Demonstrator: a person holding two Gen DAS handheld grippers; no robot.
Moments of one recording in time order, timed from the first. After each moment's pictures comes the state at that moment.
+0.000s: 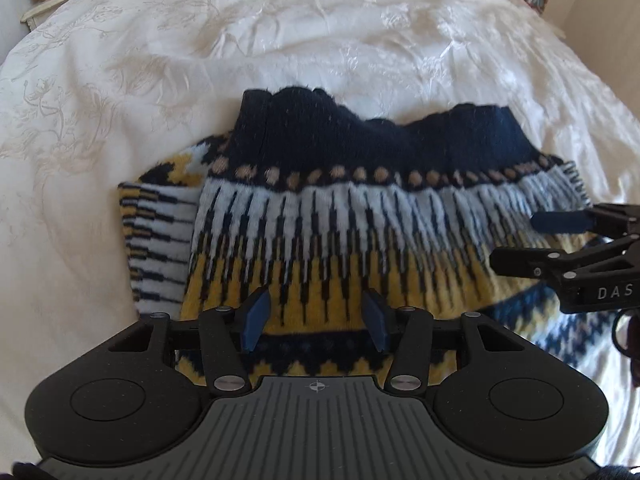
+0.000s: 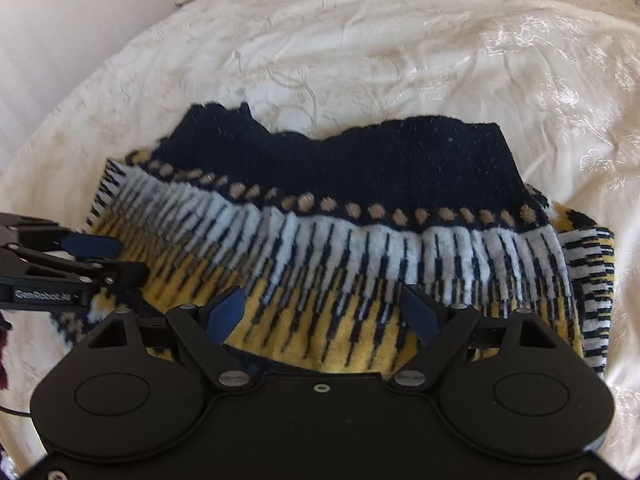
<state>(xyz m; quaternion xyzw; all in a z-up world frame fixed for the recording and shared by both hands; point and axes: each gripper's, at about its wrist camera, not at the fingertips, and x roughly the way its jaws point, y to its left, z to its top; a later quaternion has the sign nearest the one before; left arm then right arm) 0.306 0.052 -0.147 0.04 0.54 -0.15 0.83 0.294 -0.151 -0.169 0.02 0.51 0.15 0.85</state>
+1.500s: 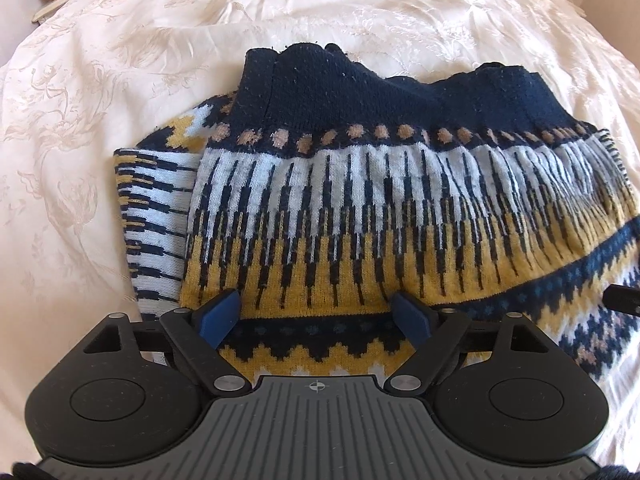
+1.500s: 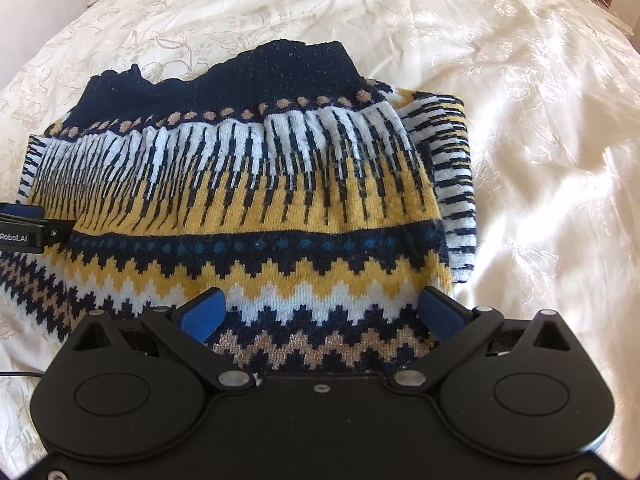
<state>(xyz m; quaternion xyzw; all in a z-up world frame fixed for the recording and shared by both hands) 0.299 0.042 -0.173 0.07 0.55 -0.12 0.82 0.226 -0.209 -0.171 0.04 0.54 0.02 0.84</state>
